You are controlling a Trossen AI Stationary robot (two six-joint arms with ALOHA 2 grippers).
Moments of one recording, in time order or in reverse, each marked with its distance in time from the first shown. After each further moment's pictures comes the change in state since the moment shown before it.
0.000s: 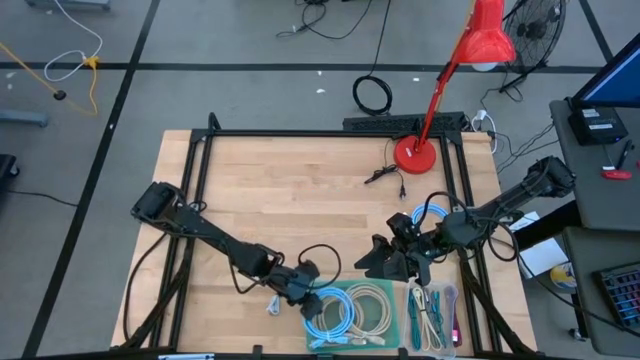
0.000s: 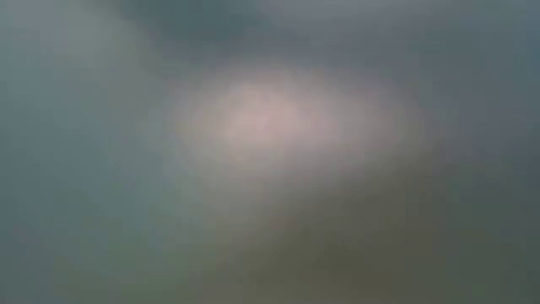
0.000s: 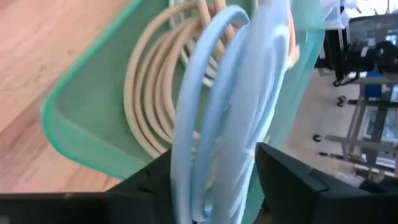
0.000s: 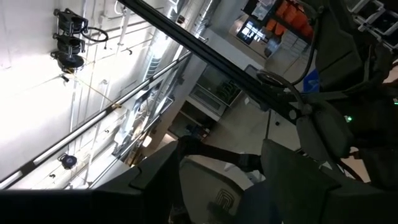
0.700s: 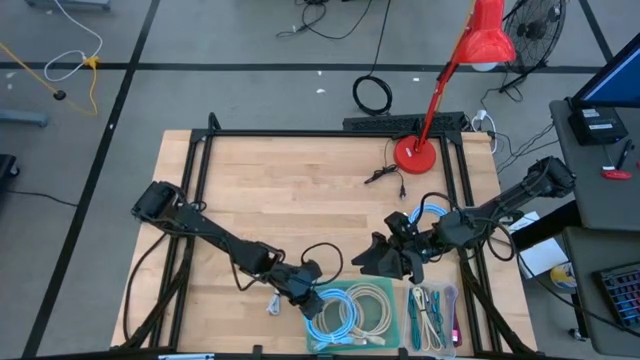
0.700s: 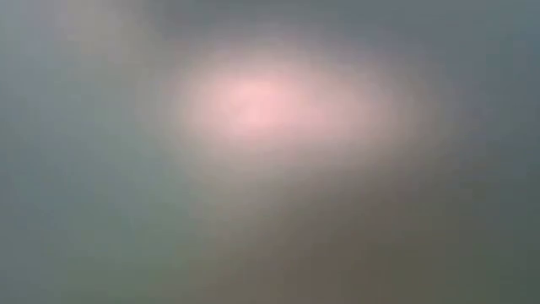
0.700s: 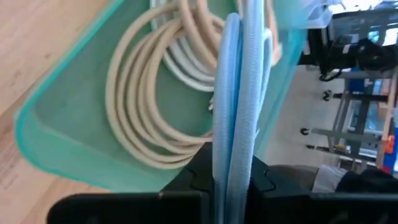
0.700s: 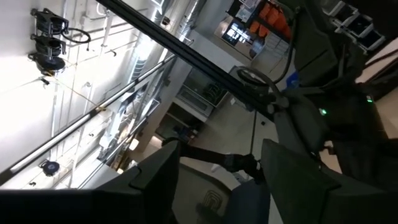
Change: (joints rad) left arm 0.019 -0.002 0.000 0.043 0.049 0.009; right arm -0.013 0.000 0.000 -0.051 0.030 0.006
